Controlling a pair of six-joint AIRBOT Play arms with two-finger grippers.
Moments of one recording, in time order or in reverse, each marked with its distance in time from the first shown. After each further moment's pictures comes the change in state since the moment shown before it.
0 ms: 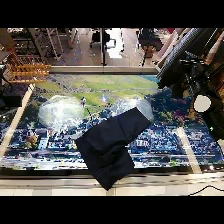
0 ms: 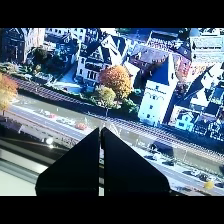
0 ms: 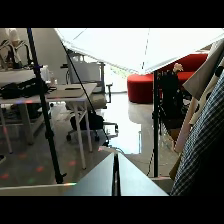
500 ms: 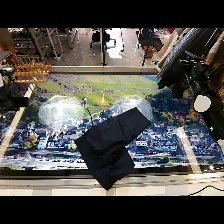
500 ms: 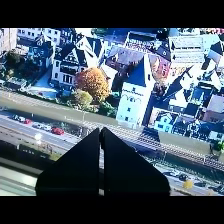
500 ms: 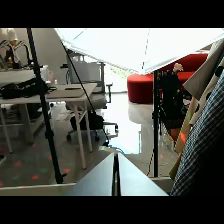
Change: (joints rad) left arm 0.000 -0.080 0.000 -0.074 0.031 -0.005; right arm 0.000 0.000 0.000 0.001 0.000 0.002
